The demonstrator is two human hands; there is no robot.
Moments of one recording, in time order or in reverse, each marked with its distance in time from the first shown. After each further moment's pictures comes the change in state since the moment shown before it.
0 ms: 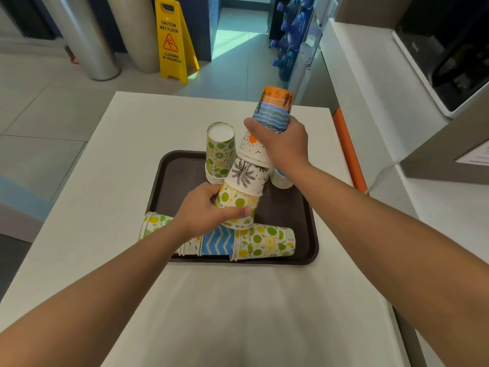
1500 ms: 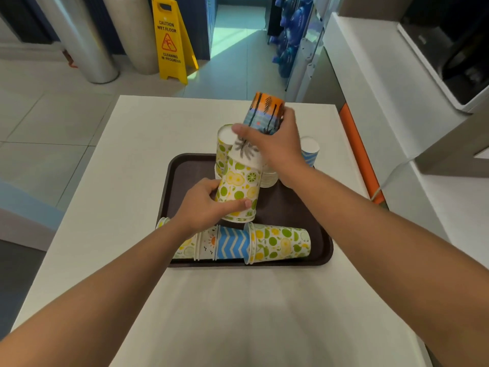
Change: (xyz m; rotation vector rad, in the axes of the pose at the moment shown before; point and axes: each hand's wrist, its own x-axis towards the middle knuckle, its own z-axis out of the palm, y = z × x) left_hand 0.018 -0.022 -0.026 -0.084 0.042 -0.060; right_hand -0.012 -0.018 0.029 0.116 -0.084 0.020
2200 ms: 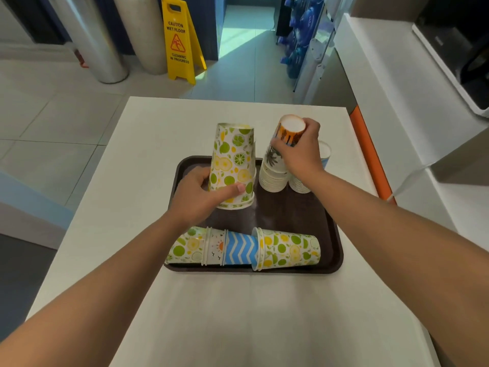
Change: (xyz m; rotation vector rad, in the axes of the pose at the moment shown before) left_hand -0.001 0.016 -0.027 -0.125 0.108 0.091; right_hand 0.048 0.064 -0.015 -0.249 0.107 -0.056
